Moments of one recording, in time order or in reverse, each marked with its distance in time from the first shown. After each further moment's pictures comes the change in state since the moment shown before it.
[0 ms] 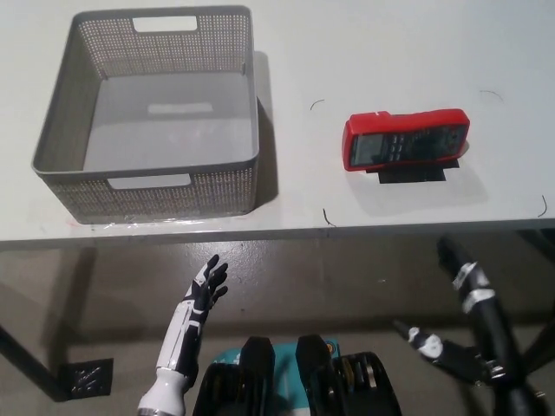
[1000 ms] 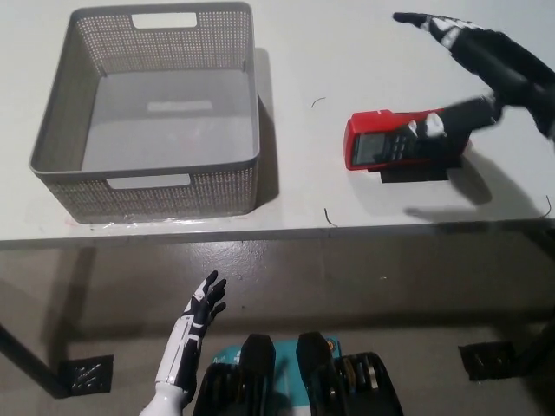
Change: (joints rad) left_arm 0.025 0.001 0.001 0.028 0.004 -0.008 -0.003; right_arm -0.941 -0.433 0.307 0.205 -0.297 0.546 0.459
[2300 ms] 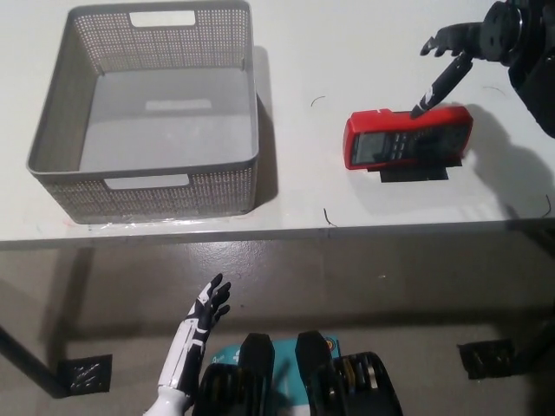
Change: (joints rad) left_arm 0.005 0.008 -0.020 0.000 0.005 -0.022 -0.005; right_arm -0.433 0.168 0.303 0.897 -0.197 0.030 0.231
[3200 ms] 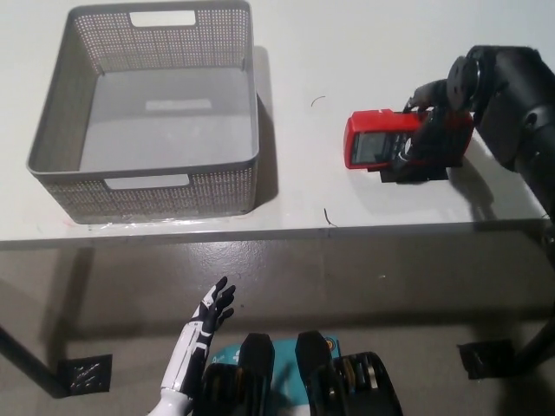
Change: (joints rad) left_arm 0.004 0.007 -0.017 0.000 0.000 0.000 -0.001; right_arm 0.002 0.143 -0.015 0.341 -0.023 -0.128 -0.075
